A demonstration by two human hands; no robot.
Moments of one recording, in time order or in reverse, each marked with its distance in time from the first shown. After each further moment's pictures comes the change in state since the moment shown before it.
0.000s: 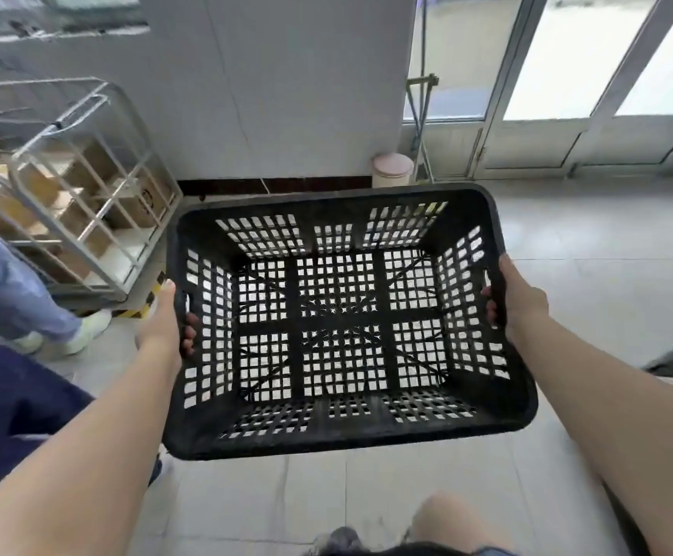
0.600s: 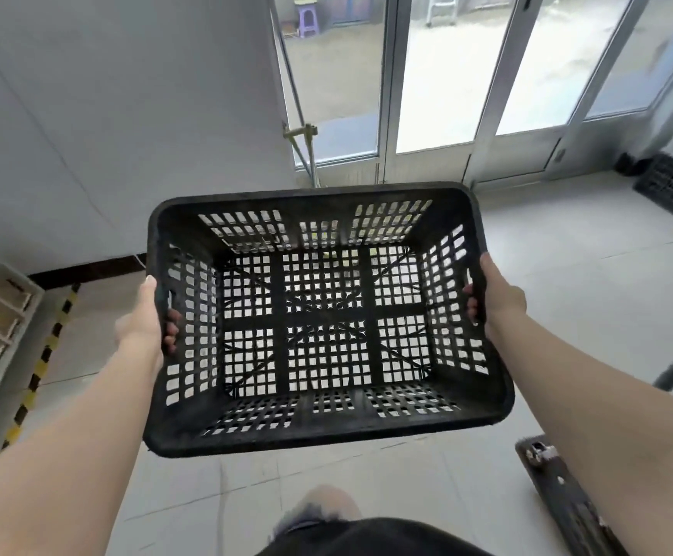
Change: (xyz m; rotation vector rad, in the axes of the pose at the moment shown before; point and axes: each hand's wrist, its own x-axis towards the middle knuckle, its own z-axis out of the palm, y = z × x) left_hand 0.071 0.144 0.416 0.121 -0.177 0.103; right_hand 0.297 -0.177 -0.043 0.154 0.216 -0.002
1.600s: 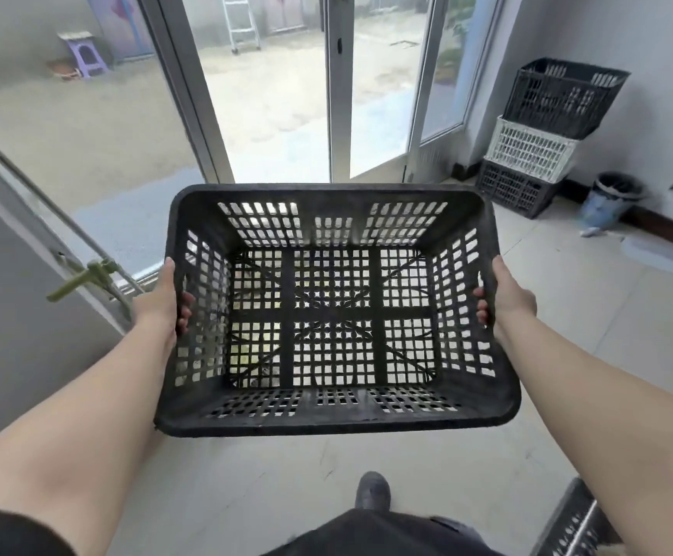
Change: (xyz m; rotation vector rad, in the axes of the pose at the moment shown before) left_hand 0.193 0.231 0.632 0.201 -0.469 0.178; right_hand 0.424 -0.235 0.028 0.234 0.504 -0.027
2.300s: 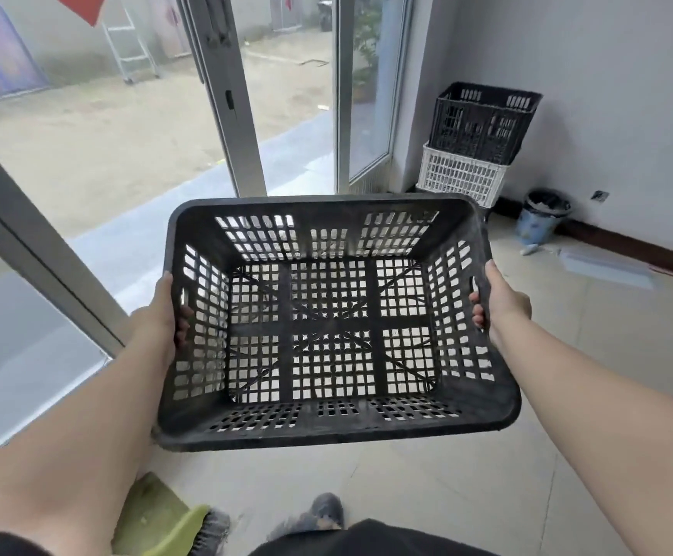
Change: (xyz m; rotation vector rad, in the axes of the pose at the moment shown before) left_hand 0.198 0.152 0.369 0.051 -0.202 0.004; right_hand 0.303 -0.162 0.109 0.078 0.226 -0.006
